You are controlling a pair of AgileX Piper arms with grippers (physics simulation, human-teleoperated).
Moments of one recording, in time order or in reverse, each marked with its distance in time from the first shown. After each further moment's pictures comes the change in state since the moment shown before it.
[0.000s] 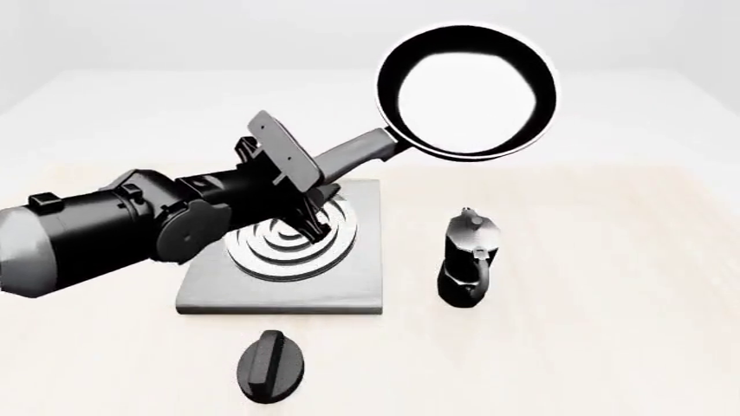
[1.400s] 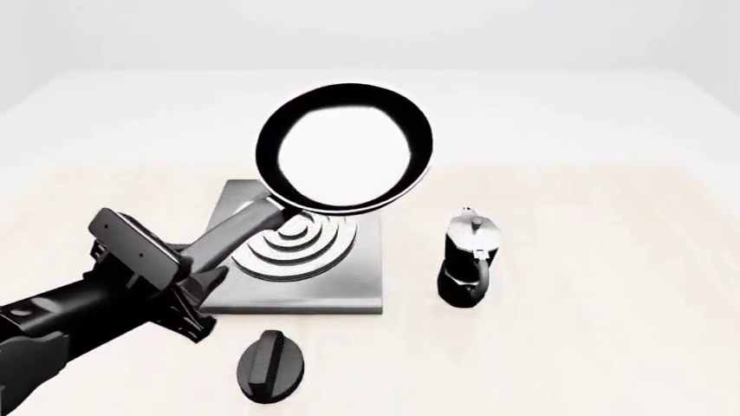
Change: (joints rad) left arm 0.172 -0.517 0.493 0.121 -0.098; right arm 0.007 0.000 -0.015 0.005 -0.010
